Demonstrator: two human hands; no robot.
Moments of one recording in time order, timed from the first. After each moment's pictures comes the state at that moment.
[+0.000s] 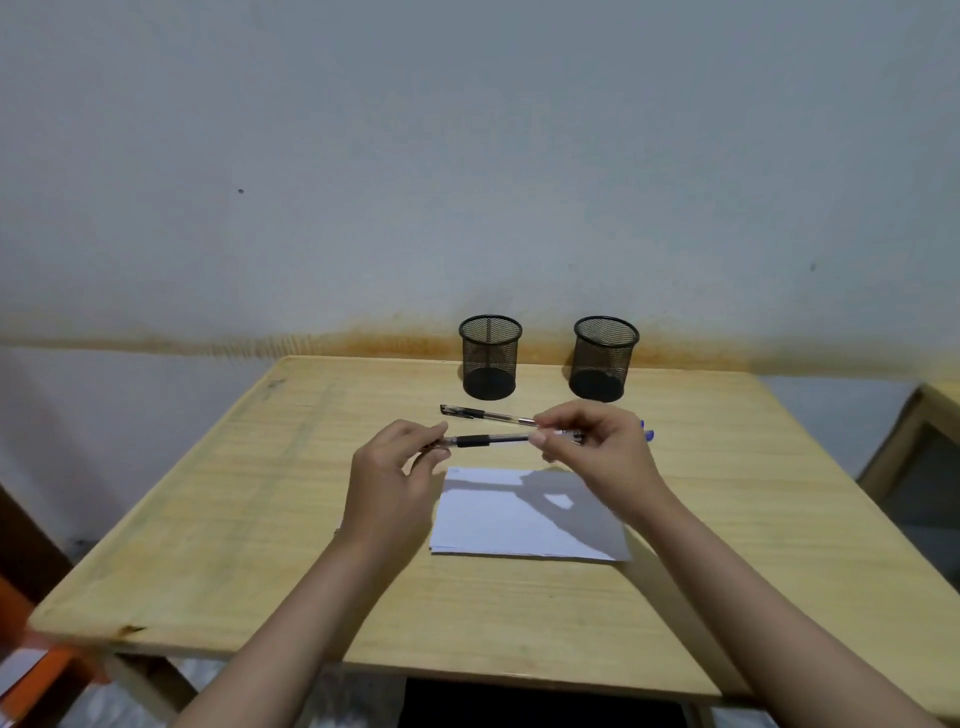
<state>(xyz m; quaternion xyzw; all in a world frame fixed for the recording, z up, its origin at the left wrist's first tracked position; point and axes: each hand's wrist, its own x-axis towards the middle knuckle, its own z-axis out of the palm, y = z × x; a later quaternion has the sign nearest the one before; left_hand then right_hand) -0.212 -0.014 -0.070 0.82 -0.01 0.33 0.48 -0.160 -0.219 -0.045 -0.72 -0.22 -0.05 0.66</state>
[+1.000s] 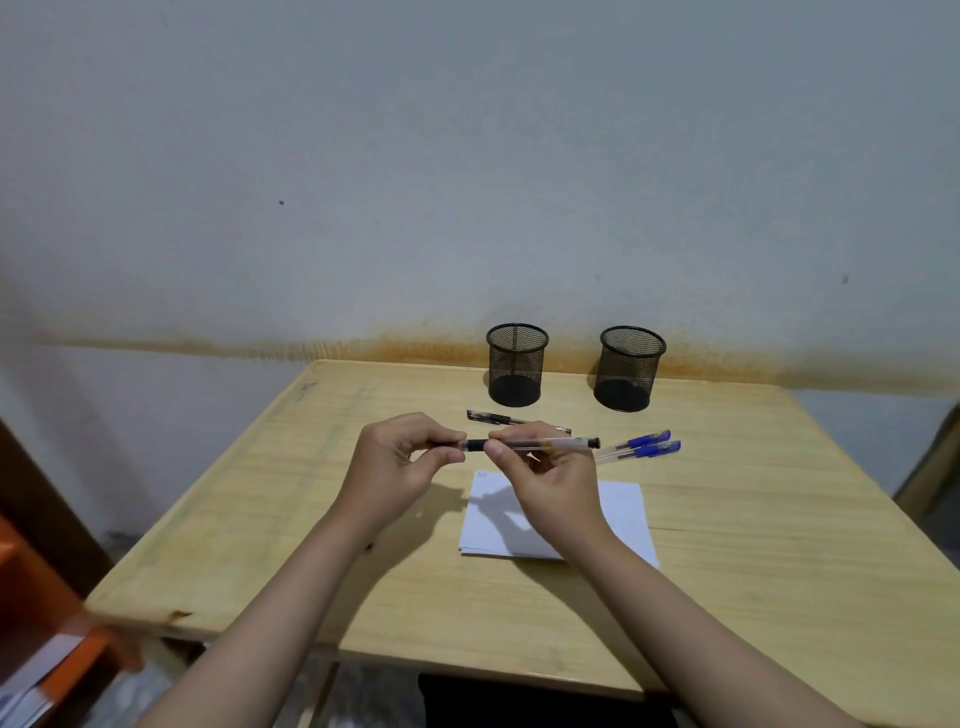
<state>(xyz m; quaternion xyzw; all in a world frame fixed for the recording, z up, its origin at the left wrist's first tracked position) -0.214 0.022 -0.043 0.83 -0.13 0.30 0.45 -0.188 -0.147 -0.058 -0.69 -0.21 -0.12 0.68</state>
